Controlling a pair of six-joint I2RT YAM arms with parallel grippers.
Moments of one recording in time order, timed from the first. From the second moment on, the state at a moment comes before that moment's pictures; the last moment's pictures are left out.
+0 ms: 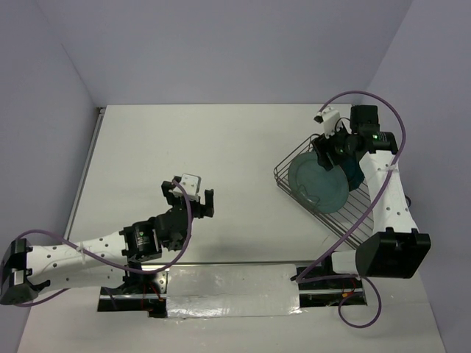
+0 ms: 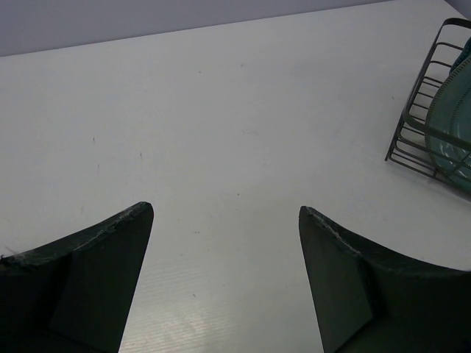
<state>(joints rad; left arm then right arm) -1.22 0.87 0.62 0.04 -1.00 -0.22 -0.08 1.32 1.37 -0.96 -0.29 -0.62</state>
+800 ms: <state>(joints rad) -1.22 1.01 0.65 0.04 -1.05 -0.22 -0.10 1.22 1.34 -0.87 -0.37 -0.54</state>
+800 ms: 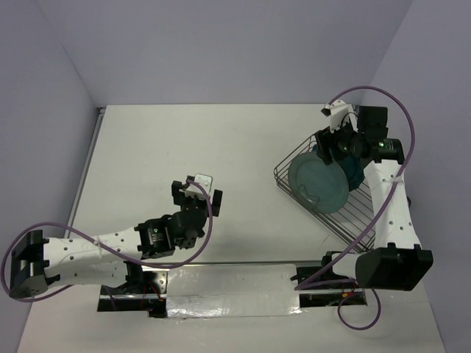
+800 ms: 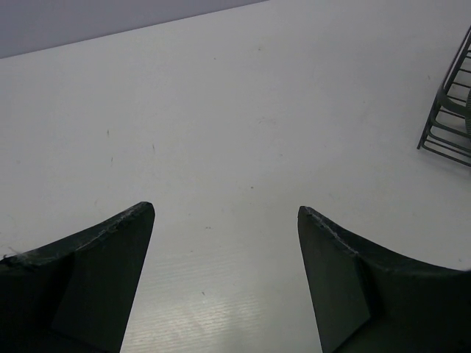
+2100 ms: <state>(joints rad) -1.22 1.06 0.67 0.03 -1.05 -0.22 -0.17 1.36 1.33 -0.92 -0.50 -0.58</state>
